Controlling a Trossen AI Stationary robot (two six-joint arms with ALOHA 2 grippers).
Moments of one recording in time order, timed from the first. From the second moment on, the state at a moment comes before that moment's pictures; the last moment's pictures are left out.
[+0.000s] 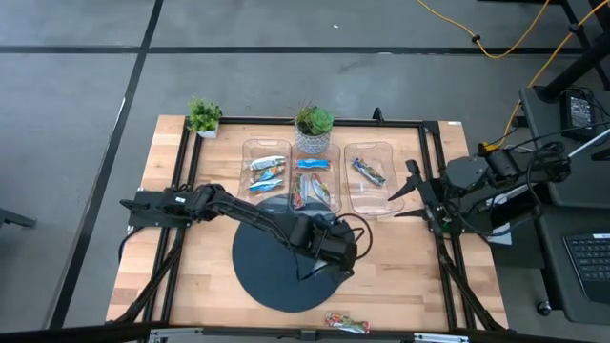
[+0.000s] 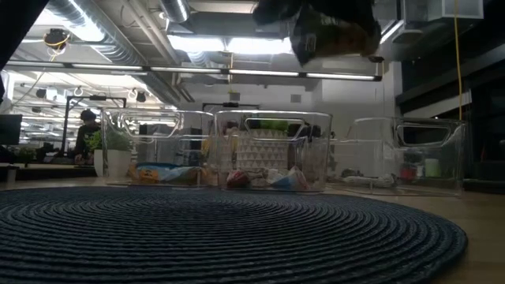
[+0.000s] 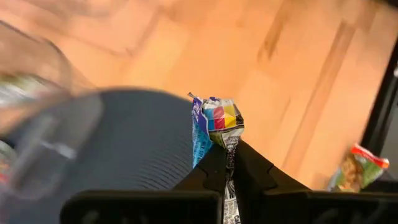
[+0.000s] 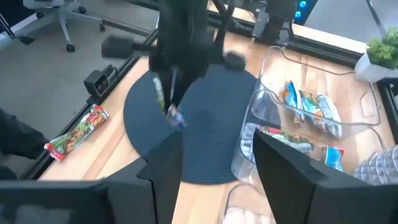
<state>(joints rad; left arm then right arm) -0.33 2.30 2.33 -1.09 -0.28 -0.80 0.31 0.79 1.05 -0.78 0.03 -0.11</state>
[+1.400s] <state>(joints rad) -0.35 1.96 2.36 -0.69 -0.85 -0.16 0.13 0.98 1.05 -0.13 -0.22 -0.11</state>
